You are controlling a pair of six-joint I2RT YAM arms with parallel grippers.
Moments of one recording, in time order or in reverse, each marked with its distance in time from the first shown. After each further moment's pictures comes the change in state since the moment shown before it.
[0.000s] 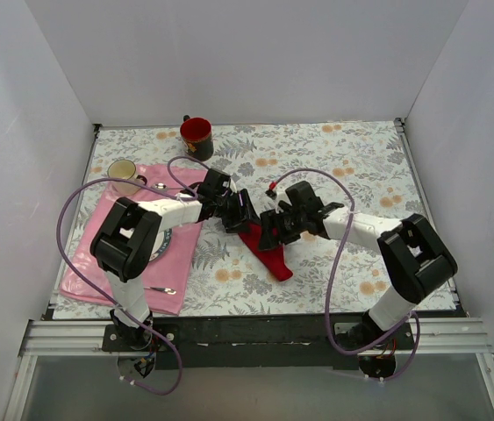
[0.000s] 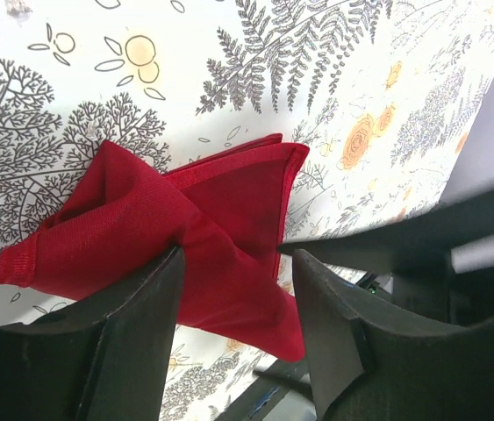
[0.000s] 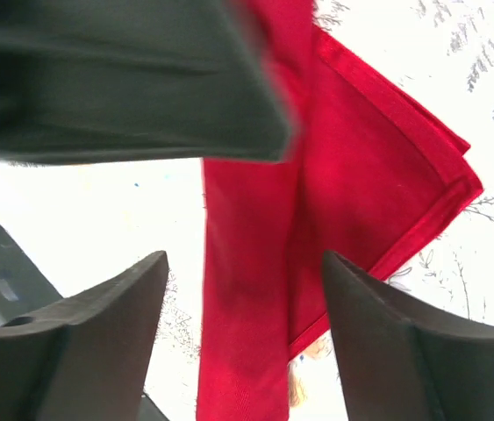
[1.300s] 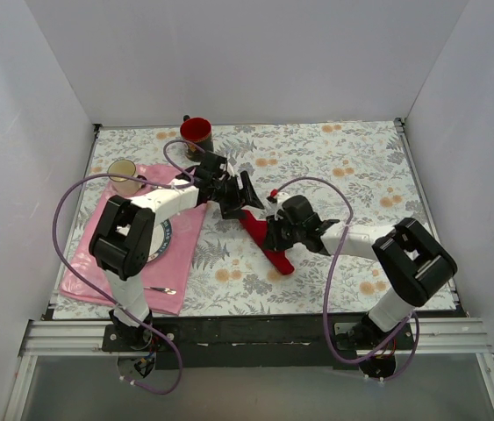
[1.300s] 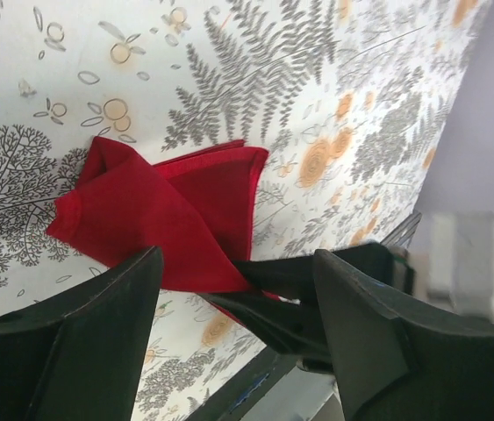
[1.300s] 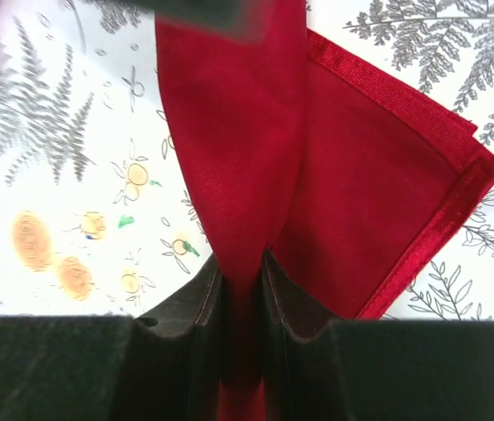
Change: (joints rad) left arm 0.038 0.024 0.165 -0.154 0.013 0.025; right arm 0.124 -0.021 -0.125 0.221 0.308 0.052
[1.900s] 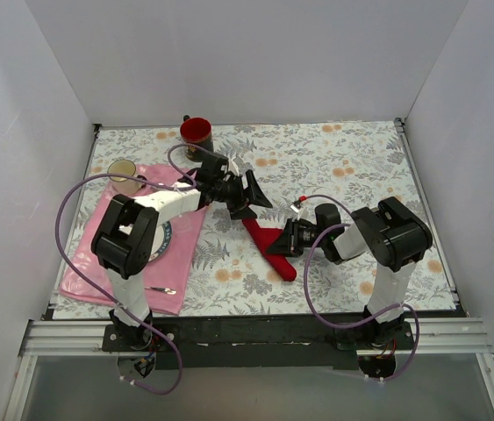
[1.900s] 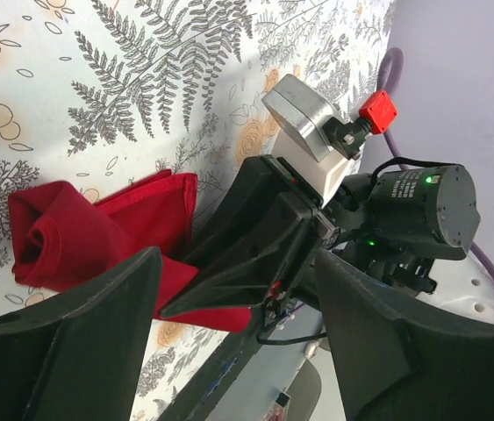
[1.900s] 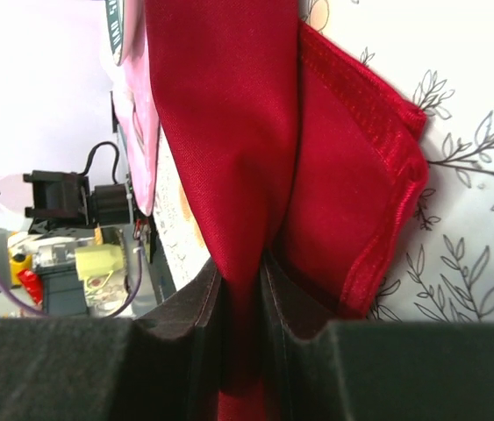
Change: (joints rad) left arm -0.003 -0.011 -0.025 0.153 0.155 -0.071; right arm -0.304 0.273 -0.246 0.751 -0.721 0.481
